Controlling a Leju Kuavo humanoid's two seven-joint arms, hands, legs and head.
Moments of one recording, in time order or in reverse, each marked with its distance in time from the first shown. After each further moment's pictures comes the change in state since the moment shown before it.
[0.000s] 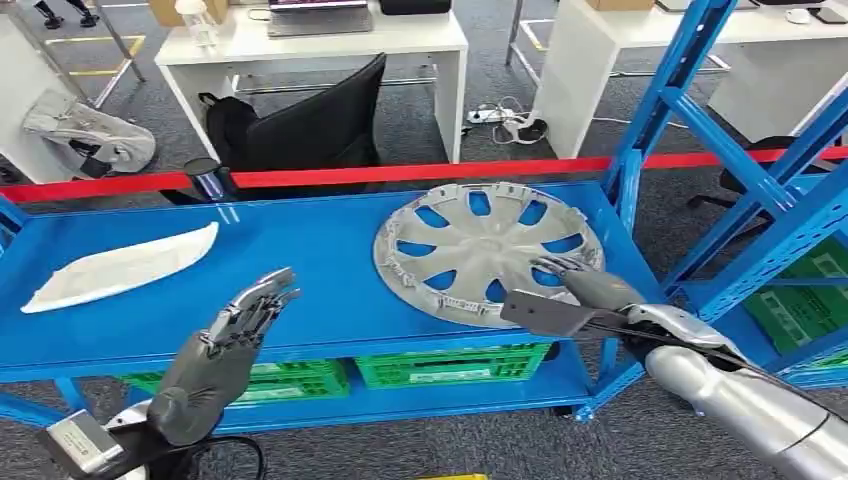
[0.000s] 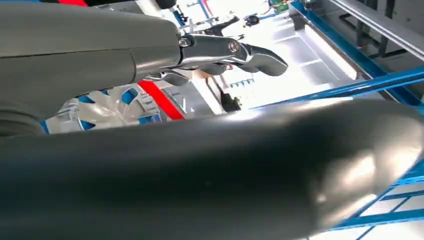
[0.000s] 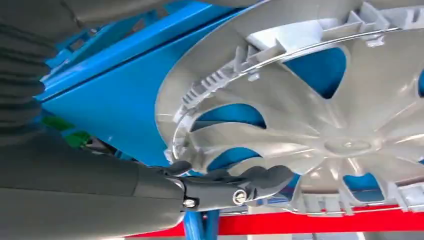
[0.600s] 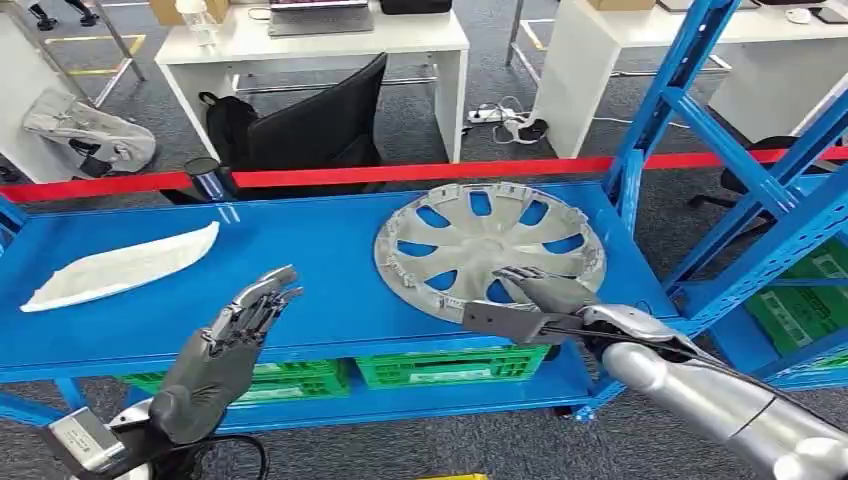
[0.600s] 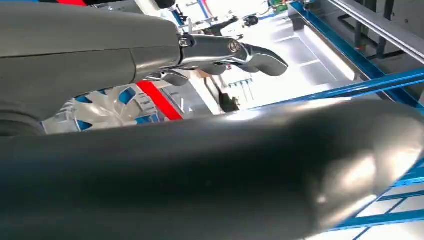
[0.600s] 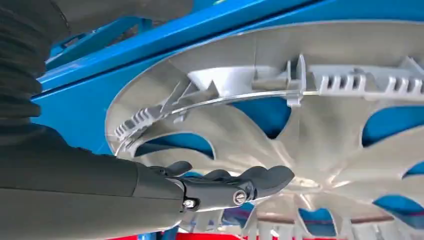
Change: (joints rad) left arm -0.010 0.000 -0.011 0.004 0.008 0.011 0.002; right arm -0.079 0.079 0.136 0.132 0.008 0.008 -0.011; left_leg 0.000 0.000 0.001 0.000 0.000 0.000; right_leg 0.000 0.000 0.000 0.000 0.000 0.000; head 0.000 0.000
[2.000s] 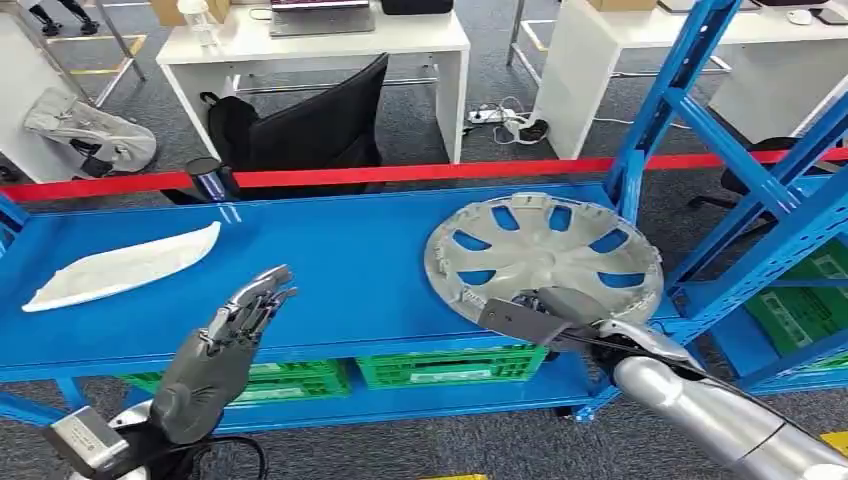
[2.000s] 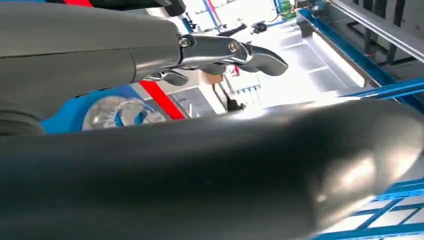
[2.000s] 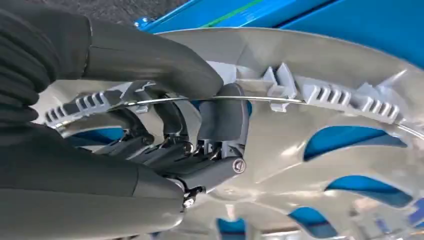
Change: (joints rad) left arm 0.015 0.002 0.004 -0.013 -0.017 0.030 0.021; right arm 0.127 0.008 -0.121 -0.041 -0.085 -0.079 -0.003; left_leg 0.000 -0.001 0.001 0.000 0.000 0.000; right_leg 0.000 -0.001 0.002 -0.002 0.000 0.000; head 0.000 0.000
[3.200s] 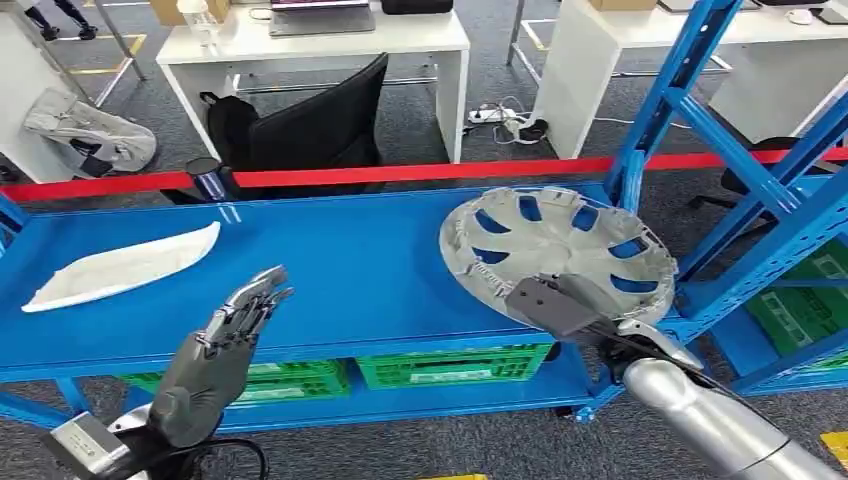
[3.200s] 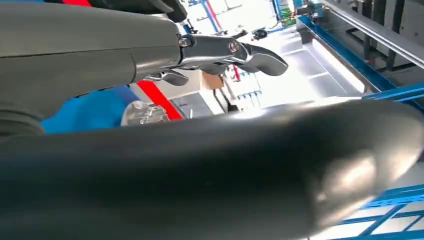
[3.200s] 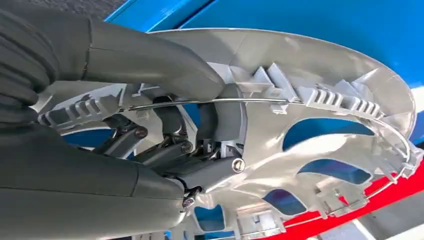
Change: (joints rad) left arm 0.015 -0.008 0.001 -0.006 -0.021 0.024 -0.010; right arm 0.077 0.054 -0.145 -0.048 -0.077 -0.122 -0.110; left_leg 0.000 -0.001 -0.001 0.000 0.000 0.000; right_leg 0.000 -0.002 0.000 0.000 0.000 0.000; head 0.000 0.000
